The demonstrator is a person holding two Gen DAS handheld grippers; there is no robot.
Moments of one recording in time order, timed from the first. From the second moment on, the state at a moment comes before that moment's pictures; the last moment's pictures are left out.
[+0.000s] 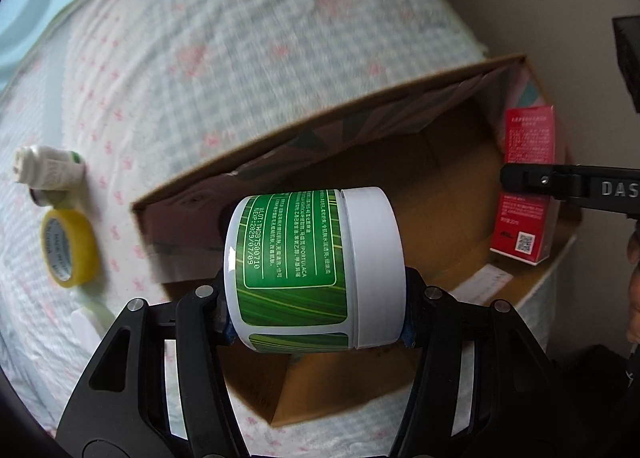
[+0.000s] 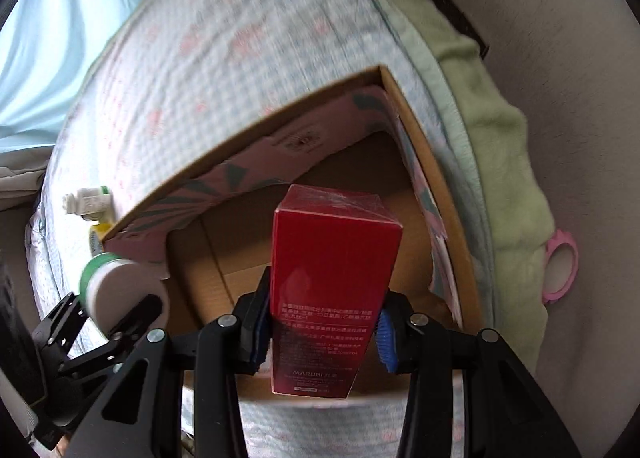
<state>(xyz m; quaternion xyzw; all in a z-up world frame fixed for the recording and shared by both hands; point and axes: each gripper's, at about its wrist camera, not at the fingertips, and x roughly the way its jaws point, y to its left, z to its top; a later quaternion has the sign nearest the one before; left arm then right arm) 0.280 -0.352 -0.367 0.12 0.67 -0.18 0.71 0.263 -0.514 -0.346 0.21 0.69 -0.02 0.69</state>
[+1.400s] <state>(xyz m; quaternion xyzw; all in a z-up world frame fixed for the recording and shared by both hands) 0.250 -0.371 -0.343 0.19 0.63 -0.19 0.73 0.223 -0.501 -0.344 0.27 0.73 -0.01 0.63</state>
